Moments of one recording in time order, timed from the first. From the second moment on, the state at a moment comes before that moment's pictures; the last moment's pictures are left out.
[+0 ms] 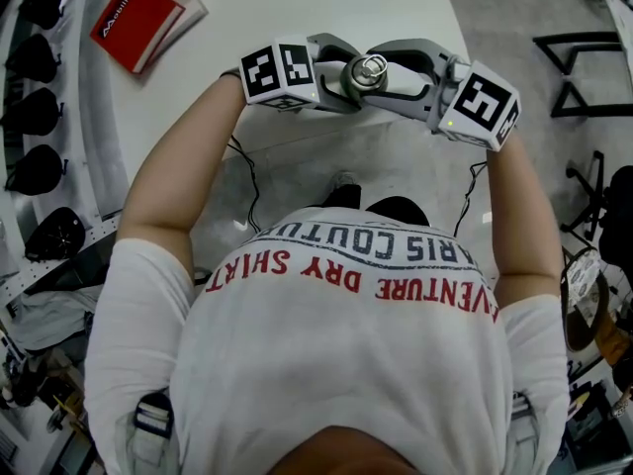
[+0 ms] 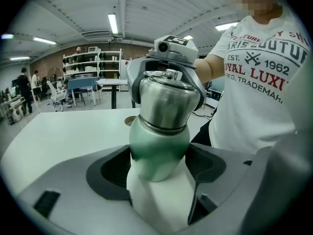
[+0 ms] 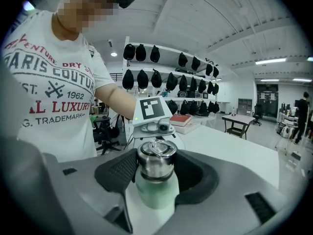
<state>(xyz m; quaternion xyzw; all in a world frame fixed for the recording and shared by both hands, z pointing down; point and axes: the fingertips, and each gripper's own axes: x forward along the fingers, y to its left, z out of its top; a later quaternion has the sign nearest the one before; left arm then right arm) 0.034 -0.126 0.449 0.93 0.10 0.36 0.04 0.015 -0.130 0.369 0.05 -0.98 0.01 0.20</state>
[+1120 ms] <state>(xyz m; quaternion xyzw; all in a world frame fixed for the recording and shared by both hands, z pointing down) 0.028 -0.122 0.447 0.93 -0.20 0.29 0.13 0.016 -0.127 0.366 0.34 -0.92 0.09 0.16</state>
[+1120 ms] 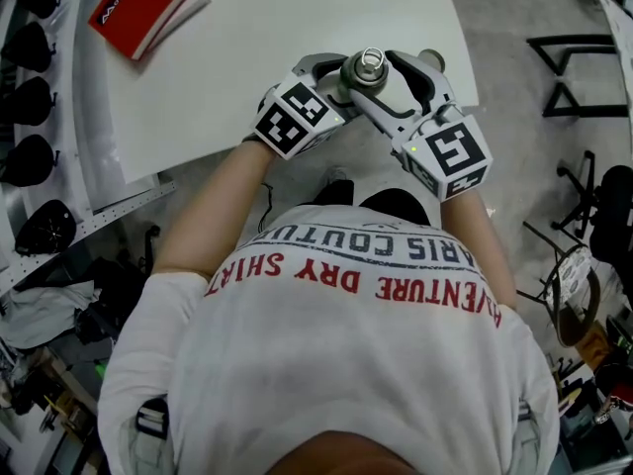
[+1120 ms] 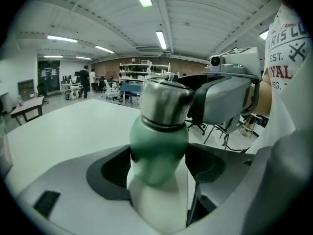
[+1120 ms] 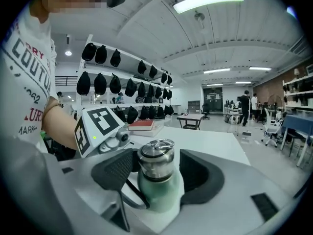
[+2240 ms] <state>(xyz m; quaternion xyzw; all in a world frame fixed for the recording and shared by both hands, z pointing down) 0.031 -0.124 0.448 0.92 -0.19 0.31 0.11 0.016 -0.129 0.369 0.34 -0.92 0.07 0.17</state>
